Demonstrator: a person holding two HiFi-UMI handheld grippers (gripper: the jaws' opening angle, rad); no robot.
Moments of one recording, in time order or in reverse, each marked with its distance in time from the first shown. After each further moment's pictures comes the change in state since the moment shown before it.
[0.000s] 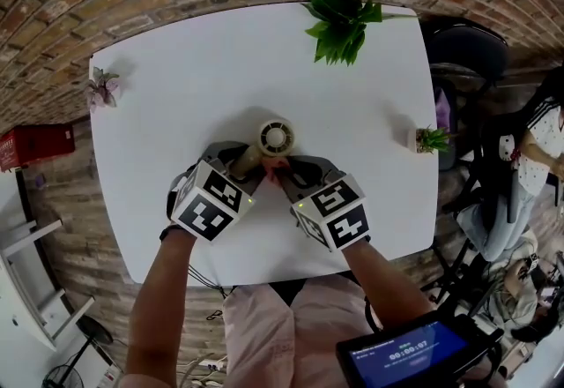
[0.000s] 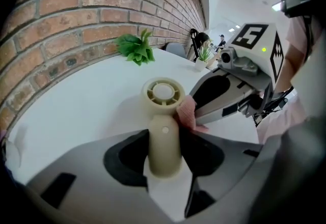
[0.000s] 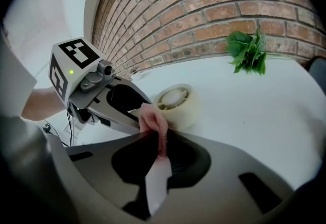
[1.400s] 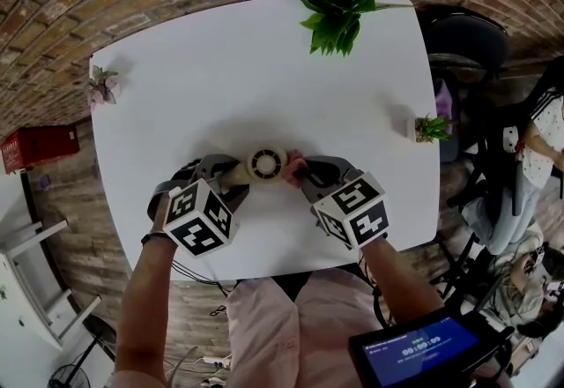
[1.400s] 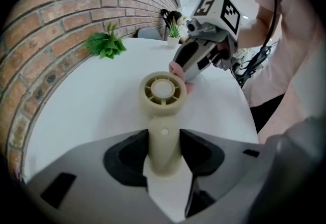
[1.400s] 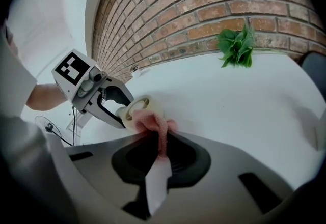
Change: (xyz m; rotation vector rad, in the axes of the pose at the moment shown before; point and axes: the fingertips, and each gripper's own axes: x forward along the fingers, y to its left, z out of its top) left arm -0.016 -0.027 -0.045 0.308 0.174 -0.053; right arm -0.027 -0.015 -0.027 0.009 0.023 0.011
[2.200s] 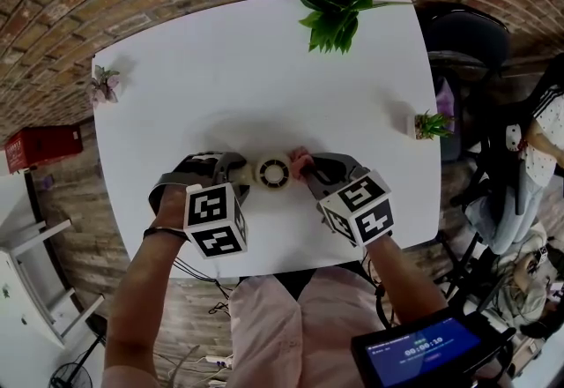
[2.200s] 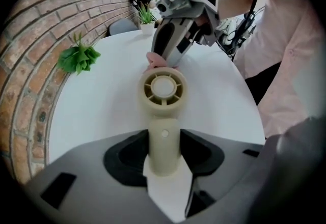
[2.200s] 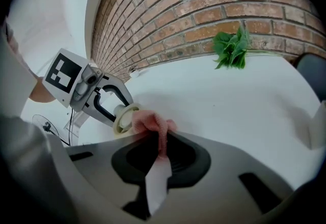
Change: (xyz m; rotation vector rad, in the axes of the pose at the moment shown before) left arm 0.004 -0.010 0.005 0.303 0.177 0.013; right arm -0.010 -0.010 -0.004 -0.006 -0.015 -0.022
